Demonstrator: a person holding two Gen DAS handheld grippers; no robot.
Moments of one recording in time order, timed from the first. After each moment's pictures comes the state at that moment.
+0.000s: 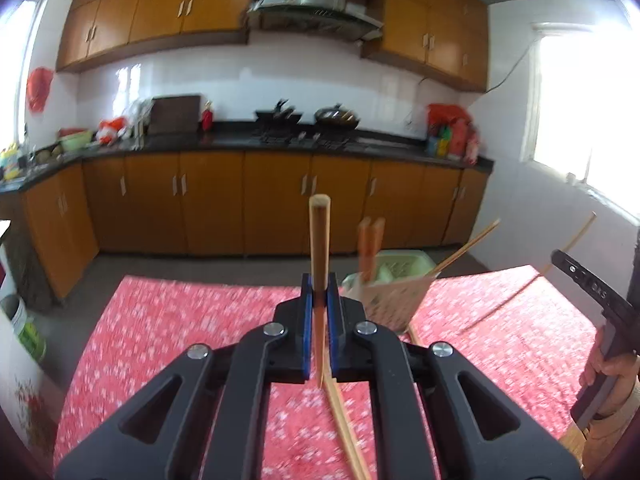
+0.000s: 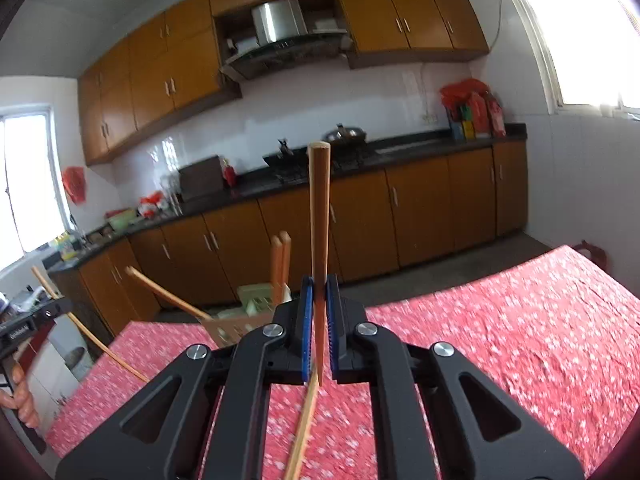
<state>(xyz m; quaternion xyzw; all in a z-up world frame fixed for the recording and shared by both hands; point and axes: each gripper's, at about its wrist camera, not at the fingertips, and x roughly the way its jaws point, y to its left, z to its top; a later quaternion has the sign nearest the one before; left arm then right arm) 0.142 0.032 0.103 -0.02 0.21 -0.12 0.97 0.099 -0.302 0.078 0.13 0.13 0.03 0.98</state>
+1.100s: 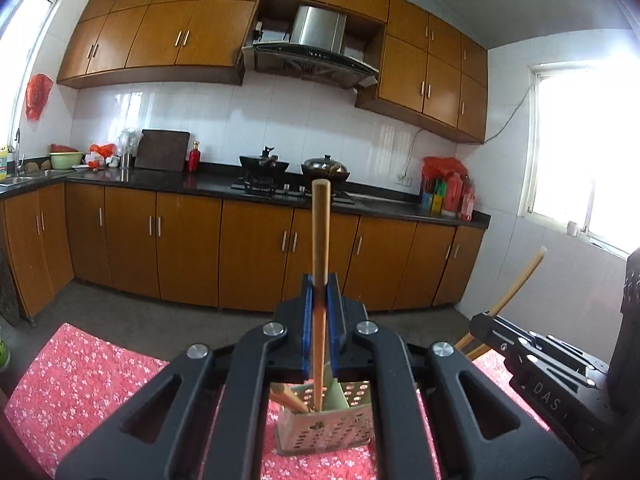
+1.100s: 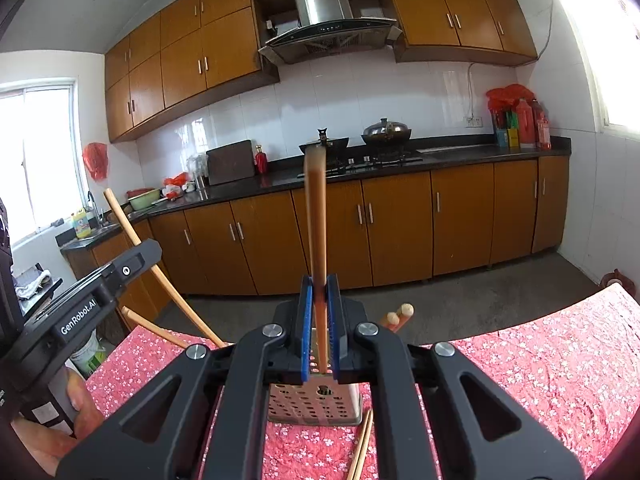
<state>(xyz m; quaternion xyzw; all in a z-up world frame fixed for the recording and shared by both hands) 0.247 -0.053 0.102 -0.07 0.12 -0.12 0.98 0.192 -0.244 0.075 0.09 0.15 0.08 0.98</state>
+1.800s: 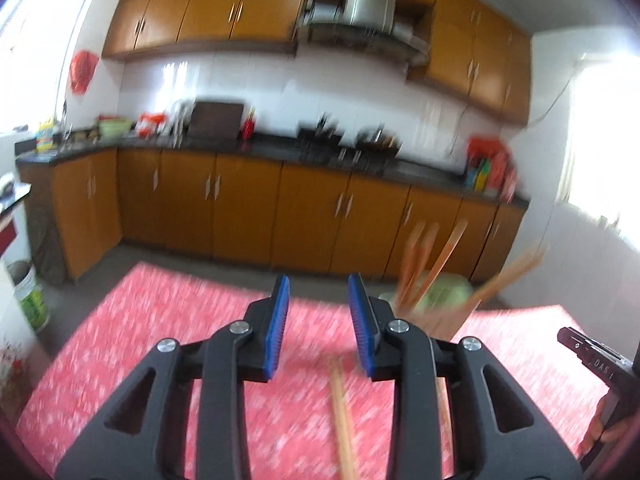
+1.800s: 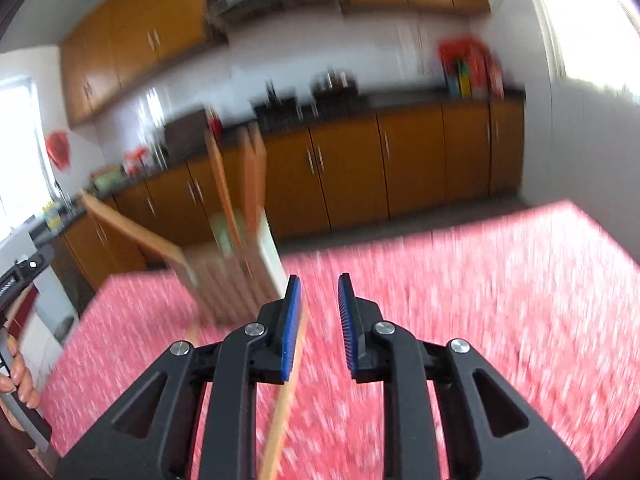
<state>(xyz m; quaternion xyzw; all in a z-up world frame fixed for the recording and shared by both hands) 0.173 0.043 0.041 -0.07 0.21 -0.03 0.97 0.130 -0.295 0.000 0.12 0.26 0.01 0.96</state>
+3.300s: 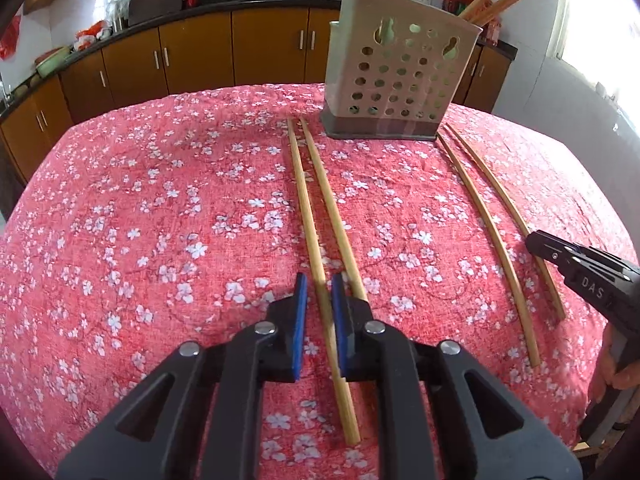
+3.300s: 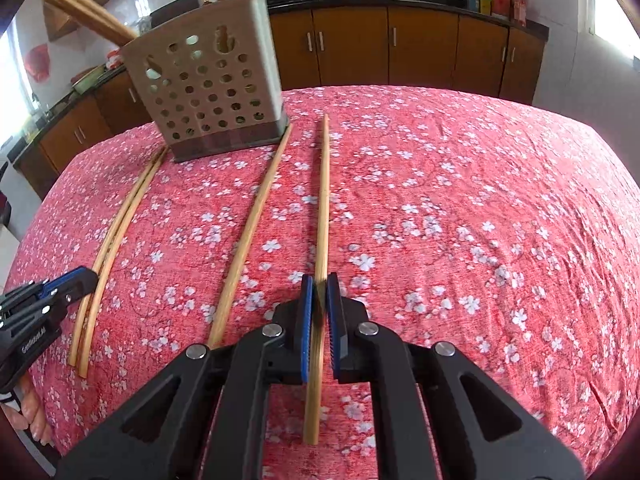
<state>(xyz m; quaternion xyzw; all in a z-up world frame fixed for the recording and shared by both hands) 0.173 -0.024 -0.117 0.01 0.43 -0.10 0.90 0.142 -0.243 -0.119 0.06 0.42 0.02 0.91</state>
